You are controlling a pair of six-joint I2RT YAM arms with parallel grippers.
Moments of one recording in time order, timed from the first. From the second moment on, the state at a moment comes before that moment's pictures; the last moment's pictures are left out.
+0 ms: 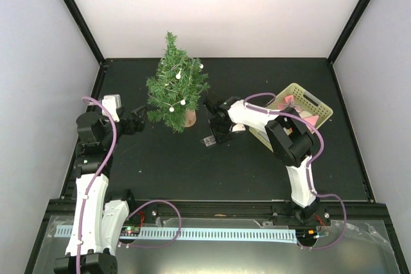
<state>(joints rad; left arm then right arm) 0.16 0.66 0.65 -0.28 0.48 -0.21 0.73 2.06 1.48 -0.81 -0.09 1.92</state>
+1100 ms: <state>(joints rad) 0.16 0.68 0.65 -0.32 0.42 -0.19 0.63 1.76 1.48 -0.88 0.30 1.84</state>
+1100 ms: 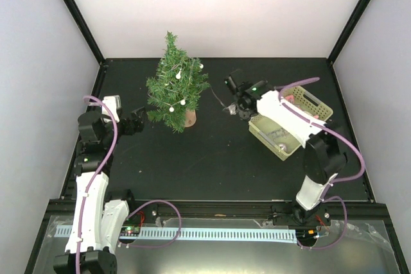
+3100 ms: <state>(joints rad) 0.15 1.28 1.38 -0.12 0.79 -0.30 0.53 2.13 2.38 -0.08 -0.08 0.29</state>
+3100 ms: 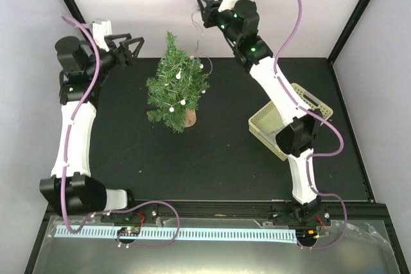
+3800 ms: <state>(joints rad) 0.11 1.52 1.52 0.13 1.01 -0.33 0.74 2.23 2.43 0.03 -0.17 0.28</state>
